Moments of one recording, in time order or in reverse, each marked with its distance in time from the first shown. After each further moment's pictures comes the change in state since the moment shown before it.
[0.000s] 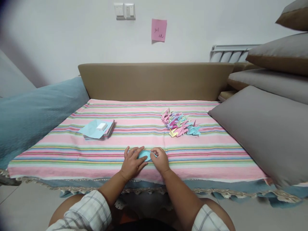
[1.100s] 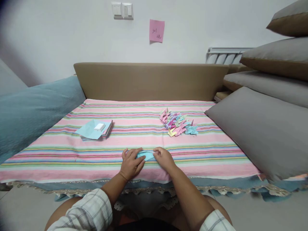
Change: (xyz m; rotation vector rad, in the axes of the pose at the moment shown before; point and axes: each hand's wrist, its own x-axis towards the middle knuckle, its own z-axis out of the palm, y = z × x) left_hand -0.004 -0.001 0.000 -0.050 0.002 -0.062; right_hand 0.004 -0.004 -0.030 -0.074 -0.187 0.055
